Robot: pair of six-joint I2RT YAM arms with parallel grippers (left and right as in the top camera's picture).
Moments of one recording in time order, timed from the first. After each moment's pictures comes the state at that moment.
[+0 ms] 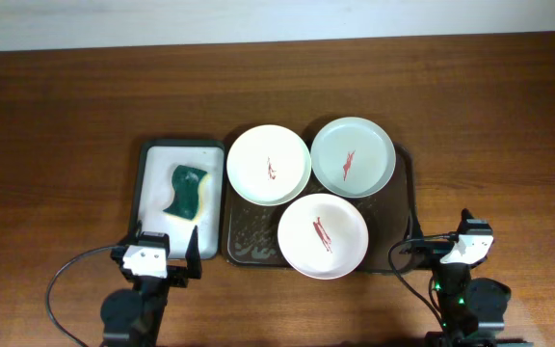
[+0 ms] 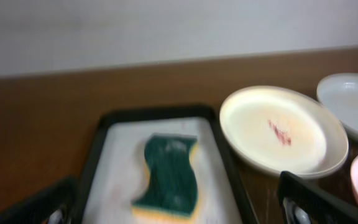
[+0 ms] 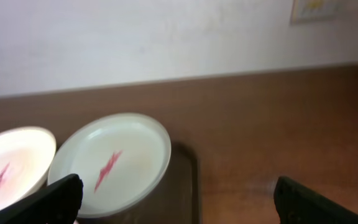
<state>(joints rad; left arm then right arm) -0.07 0.08 0.08 -0.21 0.05 0.03 -0.06 0.02 0.06 -0.17 -0.04 0.10</state>
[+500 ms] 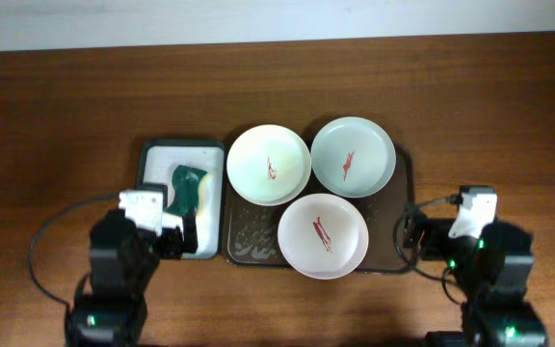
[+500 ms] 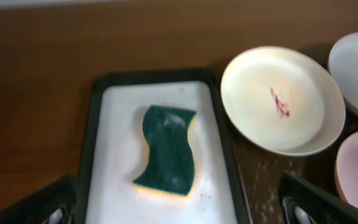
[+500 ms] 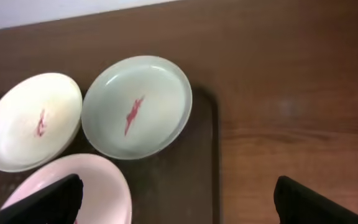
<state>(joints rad) -0.08 0.72 0.58 -0.45 0.05 0.02 -0.06 0.58 0.58 -0.59 -0.13 0.11</state>
